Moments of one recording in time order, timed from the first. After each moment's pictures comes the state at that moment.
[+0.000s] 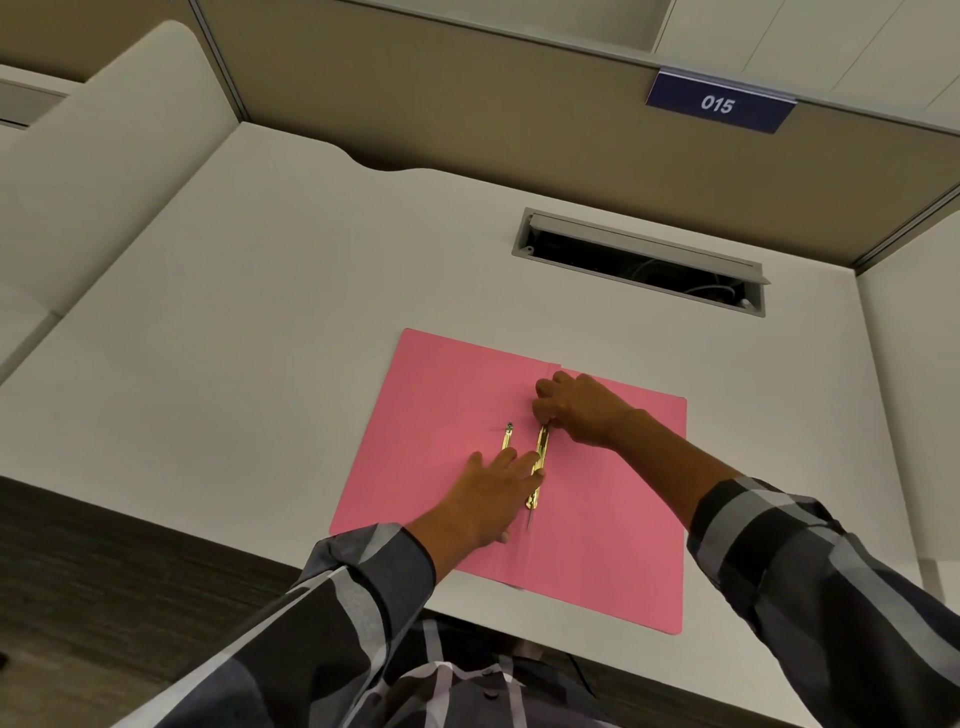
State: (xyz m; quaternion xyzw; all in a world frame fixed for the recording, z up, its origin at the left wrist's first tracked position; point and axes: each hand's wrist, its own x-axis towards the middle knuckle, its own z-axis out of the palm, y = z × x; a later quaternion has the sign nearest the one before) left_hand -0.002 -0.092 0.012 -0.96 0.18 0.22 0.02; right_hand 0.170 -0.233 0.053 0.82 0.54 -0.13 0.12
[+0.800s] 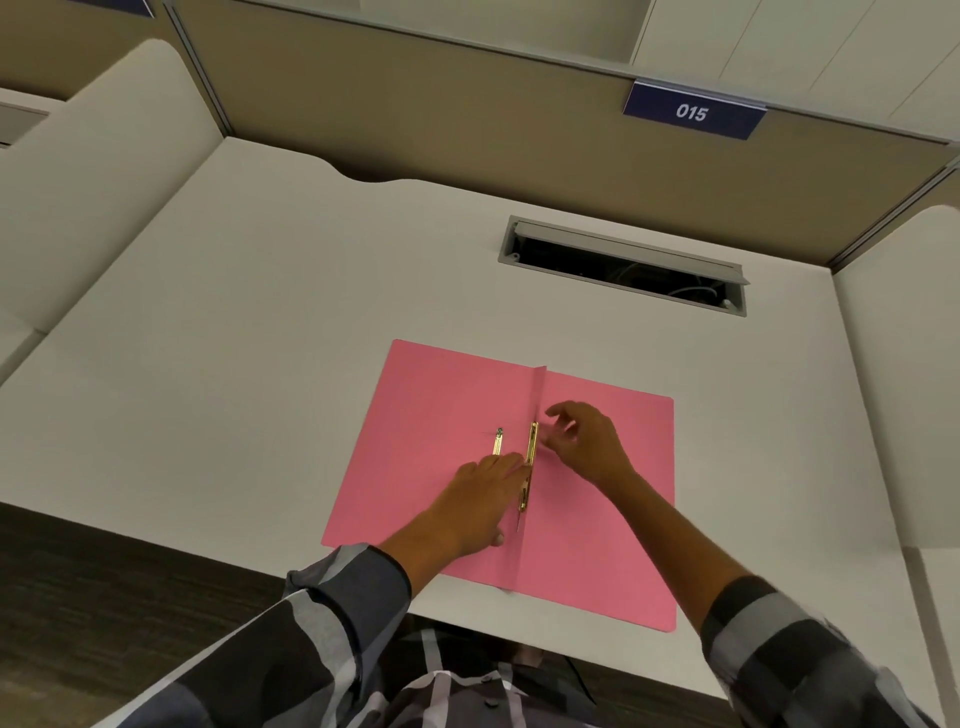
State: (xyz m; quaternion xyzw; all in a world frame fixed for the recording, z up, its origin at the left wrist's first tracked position) left_hand -0.009 -0.084 0.014 -0.96 0.13 0.20 -0.15; right_hand 0.115 -0.259 0.022 0.92 0.14 -0.16 -0.32
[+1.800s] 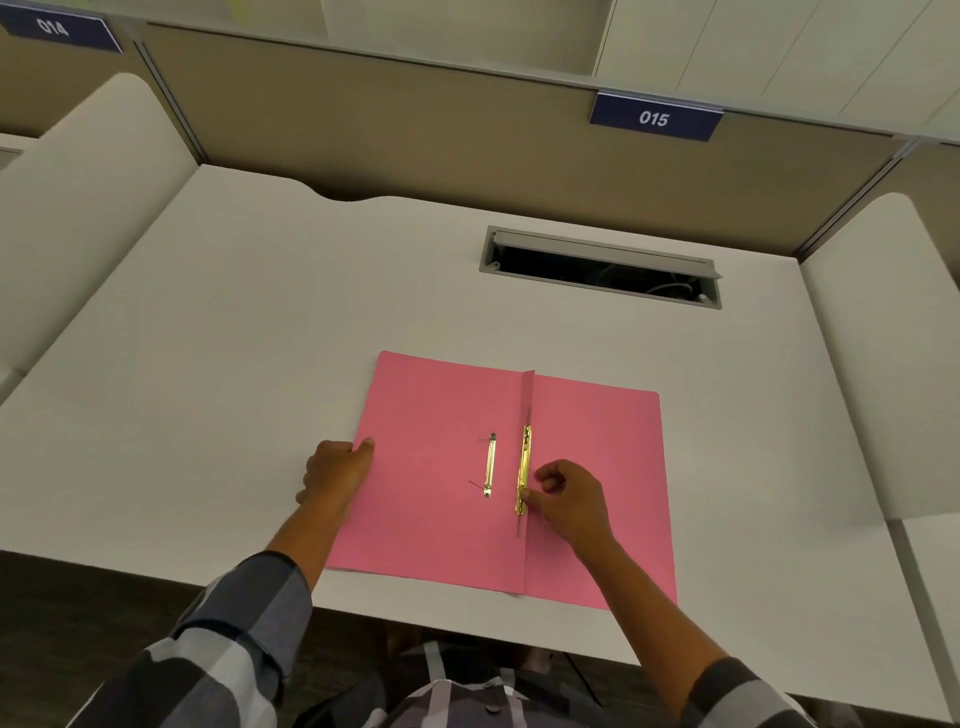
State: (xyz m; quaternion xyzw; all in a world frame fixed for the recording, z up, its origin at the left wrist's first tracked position) left_hand -0.012 0.058 0.014 -0.75 -0.48 0.10 -0.44; right_hand 0.036 -0.261 -0.009 0.89 -0.04 -0.17 -0.41
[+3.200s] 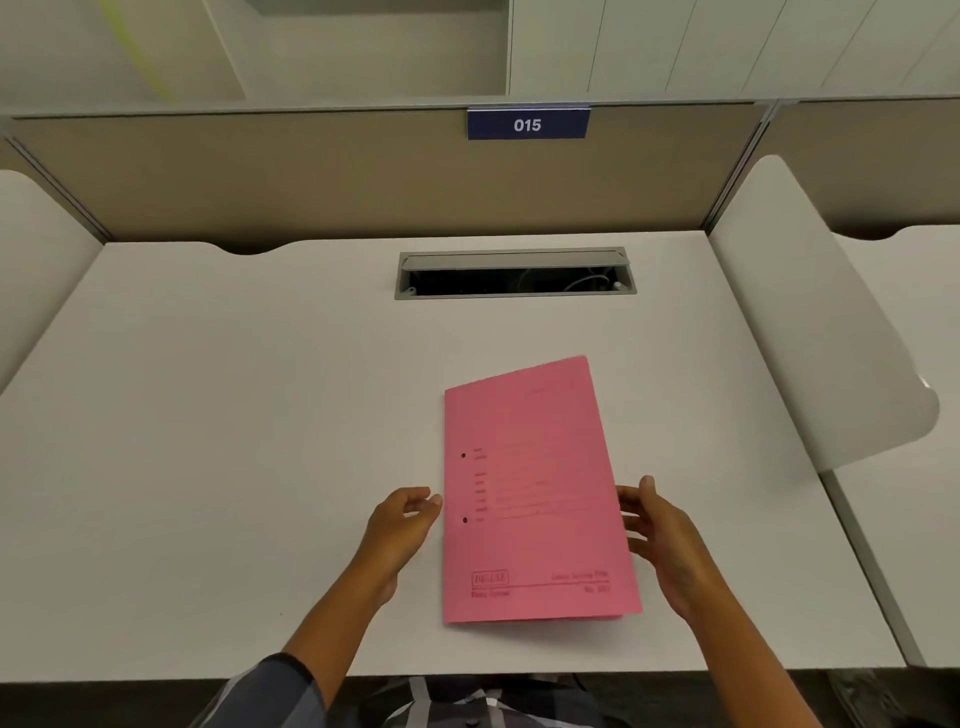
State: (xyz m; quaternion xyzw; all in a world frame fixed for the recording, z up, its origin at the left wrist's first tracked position) left_hand -0.005 -0.110 0.067 -0.75 -0.31 0.20 -0.55; right_hand 0.018 -0.448 0.033 0.69 -0.22 -0.22 -0.66
